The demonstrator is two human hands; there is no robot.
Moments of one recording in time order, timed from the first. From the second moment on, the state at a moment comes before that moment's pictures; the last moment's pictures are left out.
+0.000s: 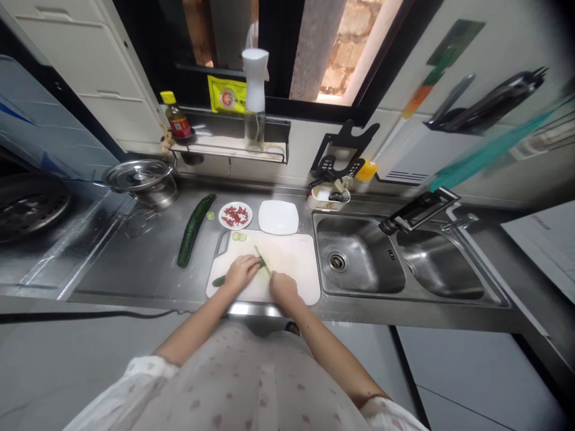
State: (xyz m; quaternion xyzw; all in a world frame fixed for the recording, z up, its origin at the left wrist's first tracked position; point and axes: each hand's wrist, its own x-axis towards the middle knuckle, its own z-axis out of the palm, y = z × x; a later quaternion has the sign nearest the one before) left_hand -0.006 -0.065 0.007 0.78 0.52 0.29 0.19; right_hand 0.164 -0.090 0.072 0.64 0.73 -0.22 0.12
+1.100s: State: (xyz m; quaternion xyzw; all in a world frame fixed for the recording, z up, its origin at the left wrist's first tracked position) left_hand -0.005 -0.066 0.011 0.78 0.52 0.29 0.19; right_hand 0.159 -0.087 0.073 0.64 0.72 -0.23 0.13
